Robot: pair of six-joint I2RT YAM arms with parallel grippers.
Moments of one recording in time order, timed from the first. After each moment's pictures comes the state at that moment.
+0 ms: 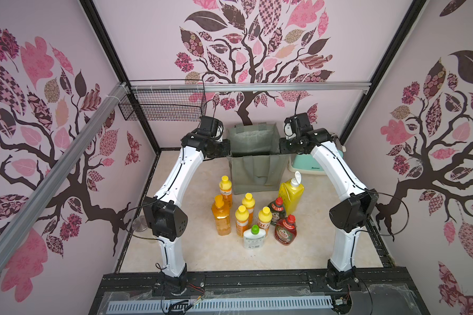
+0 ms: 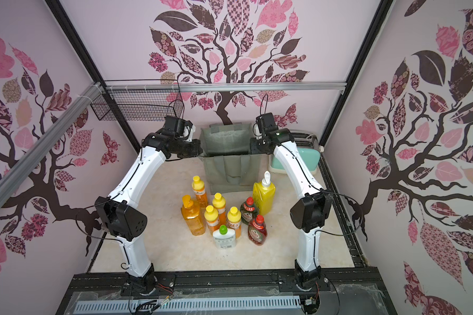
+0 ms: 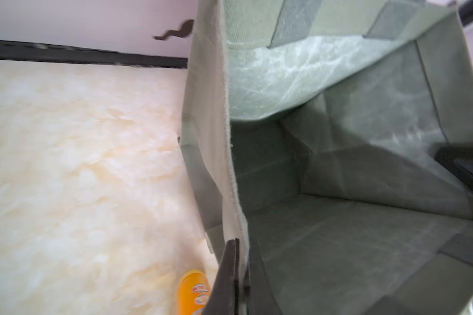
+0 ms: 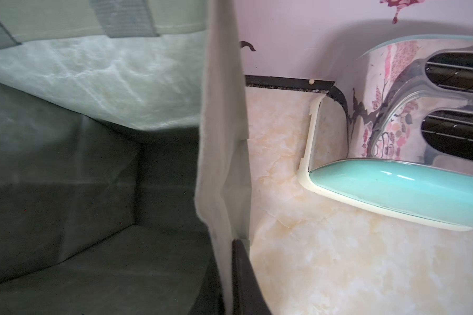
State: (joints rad) left arm -0.28 1.90 2.10 -1.01 0.19 -0.31; right arm 0.32 1.98 2.18 -1.02 0.01 0.19
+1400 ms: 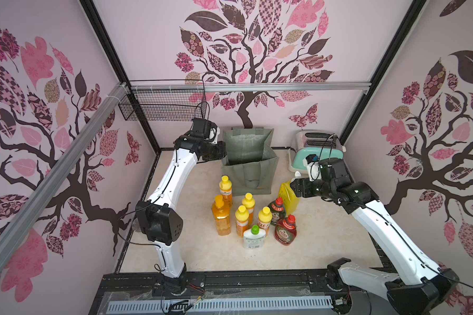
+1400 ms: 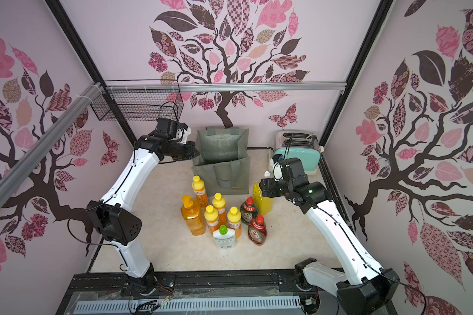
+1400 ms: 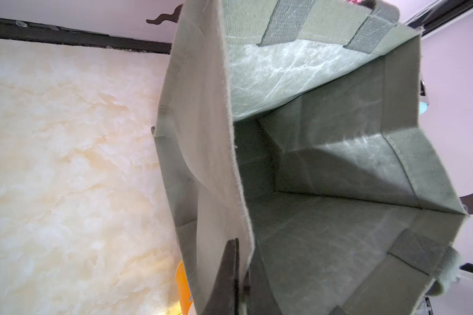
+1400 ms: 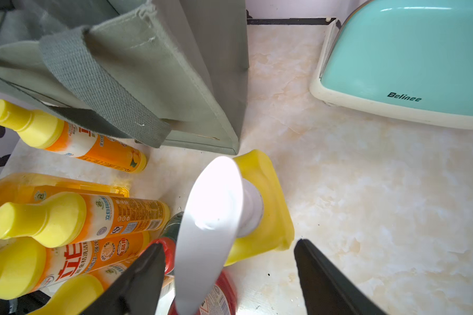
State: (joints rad) left arm -0.26 1.84 2.01 -0.99 0.30 -0.29; right arm 0.36 1.13 1.21 -0.81 -0.07 0.21
